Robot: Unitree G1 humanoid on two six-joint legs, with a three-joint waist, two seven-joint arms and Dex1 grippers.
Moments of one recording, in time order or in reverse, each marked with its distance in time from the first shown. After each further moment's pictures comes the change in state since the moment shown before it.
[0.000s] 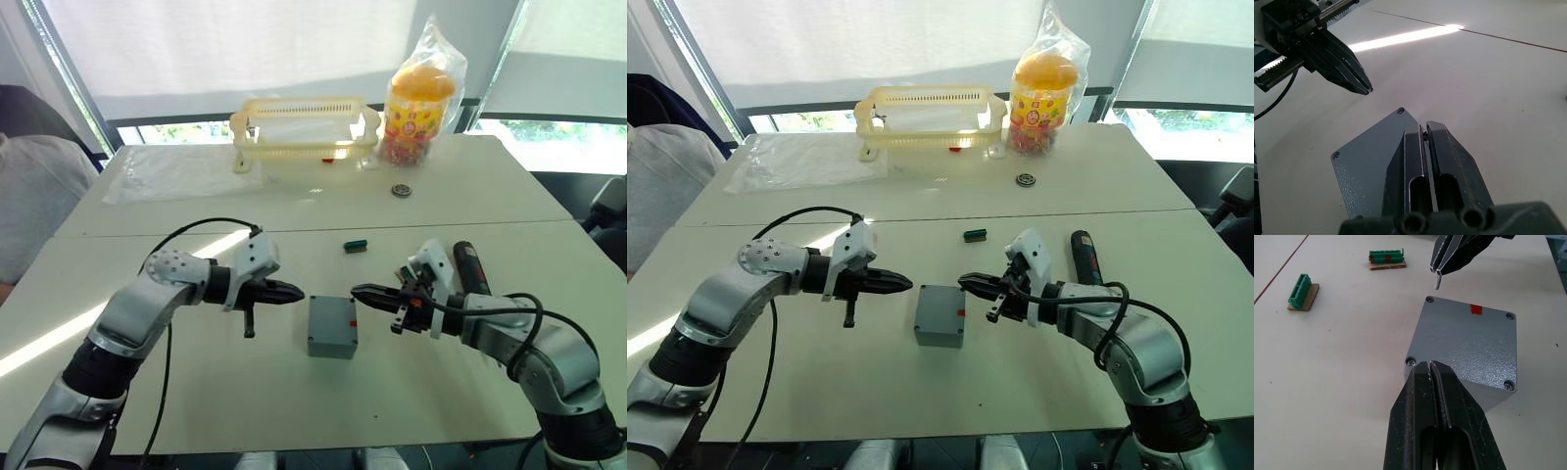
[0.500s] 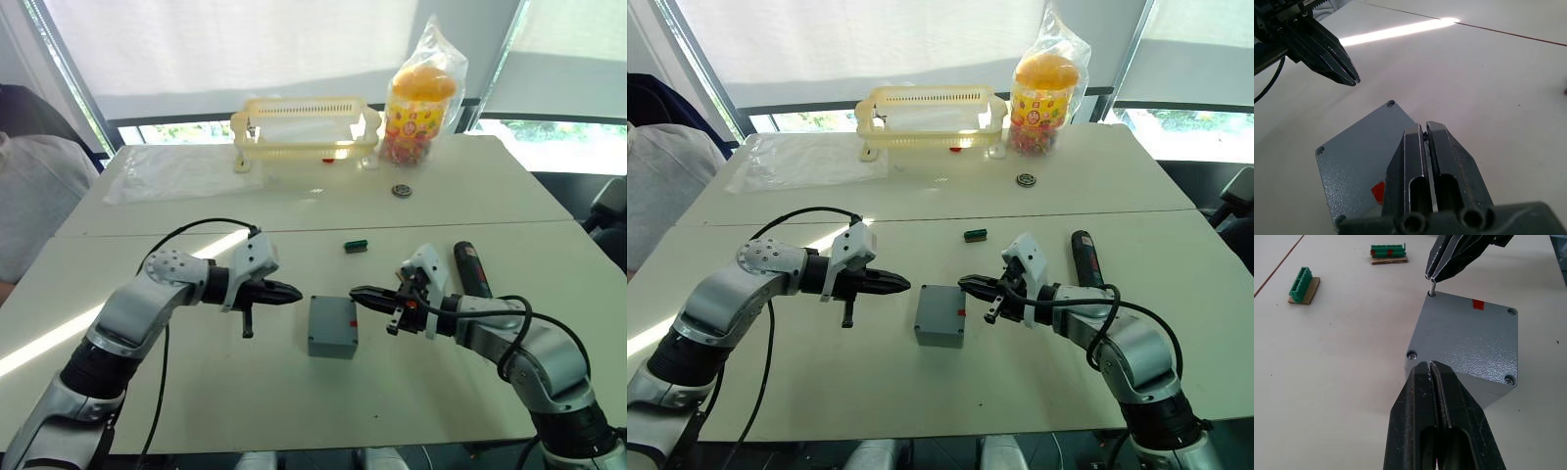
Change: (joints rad) left arm 0.001 0.003 0.000 -0.001 0.000 0.008 0.002; right arm 0.000 0.001 0.043 0.060 -0.051 -0.074 0.004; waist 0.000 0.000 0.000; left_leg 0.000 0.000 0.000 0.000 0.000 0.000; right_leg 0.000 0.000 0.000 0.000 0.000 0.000
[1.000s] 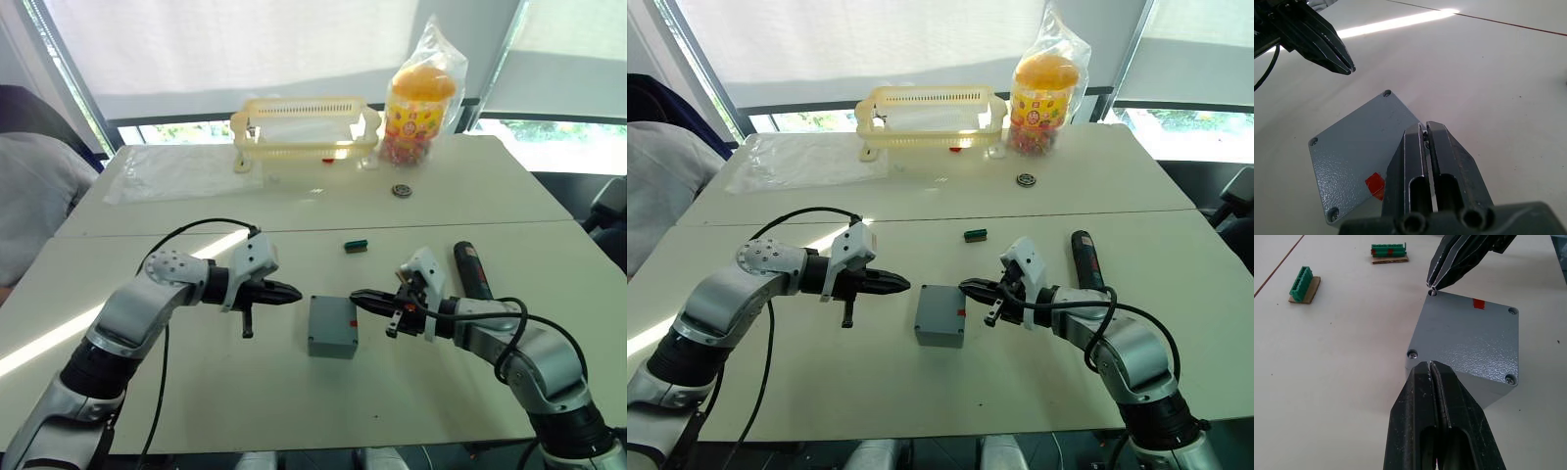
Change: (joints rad) left arm 0.001 0.000 -0.001 0.000 0.001 0.000 0.002; right arm 0.008 -0.001 0.018 0.020 -0.029 -0.020 0.018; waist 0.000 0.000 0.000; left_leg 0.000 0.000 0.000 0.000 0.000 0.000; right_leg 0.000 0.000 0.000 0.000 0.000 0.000
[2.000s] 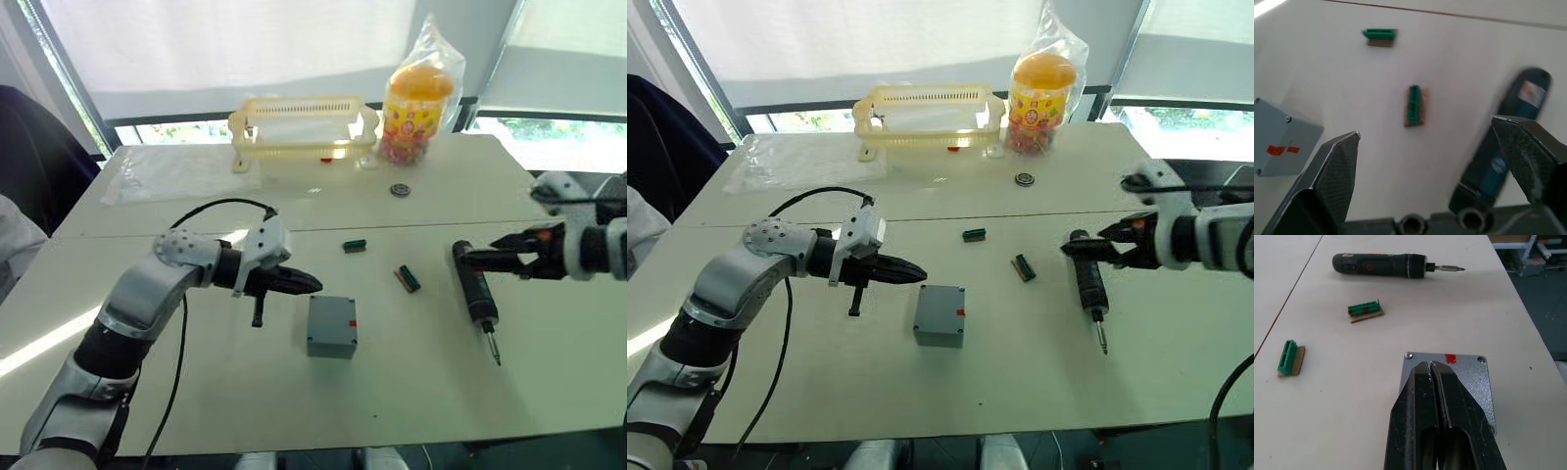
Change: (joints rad) left arm -0.111 -0.074 -0.035 0.005 -0.035 -0.089 -0.078; right arm -0.465 -0.608 -0.178 0.378 0.249 0.814 0.019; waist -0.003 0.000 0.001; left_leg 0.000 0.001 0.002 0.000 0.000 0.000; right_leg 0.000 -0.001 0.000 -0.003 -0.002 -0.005
